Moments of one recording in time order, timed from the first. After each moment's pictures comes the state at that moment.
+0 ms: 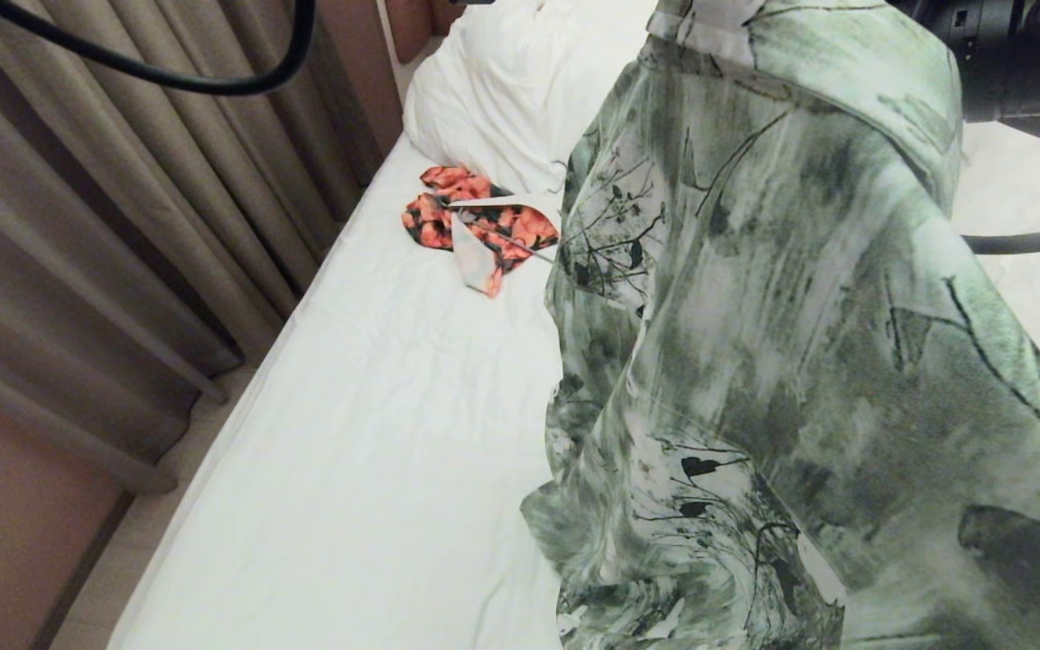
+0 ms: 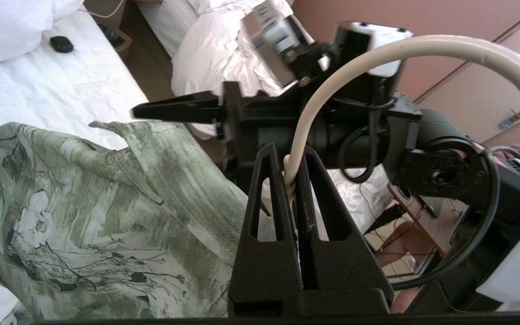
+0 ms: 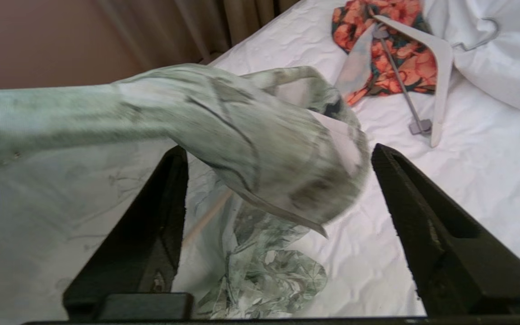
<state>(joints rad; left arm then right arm) -1.15 1.65 -1.95 0.21 0.17 -0.22 0.53 1.73 -1.97 0.34 0.29 -0.15</state>
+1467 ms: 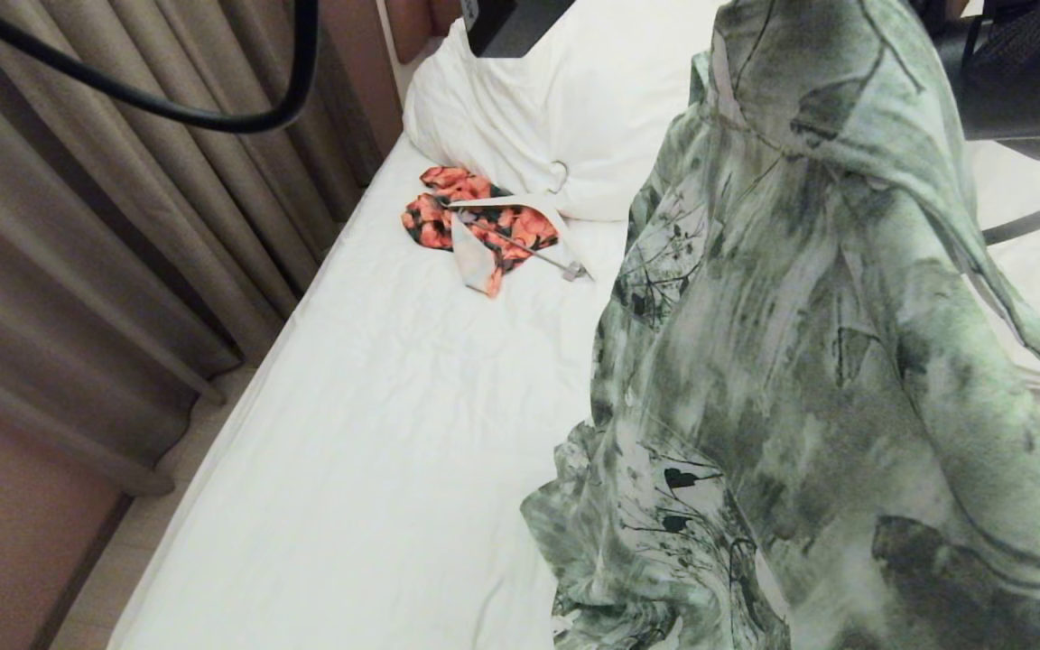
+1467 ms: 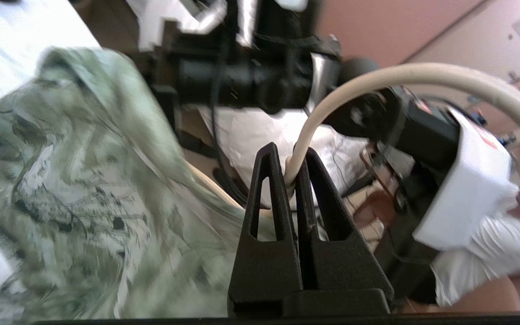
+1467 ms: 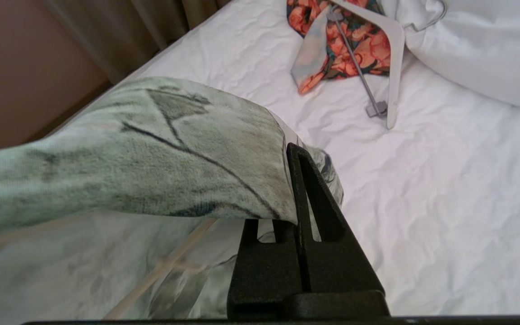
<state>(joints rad) -1.23 1.62 -1.90 0.26 0.17 -0.28 0.43 1.79 -1.97 0.31 0.27 -0.19</state>
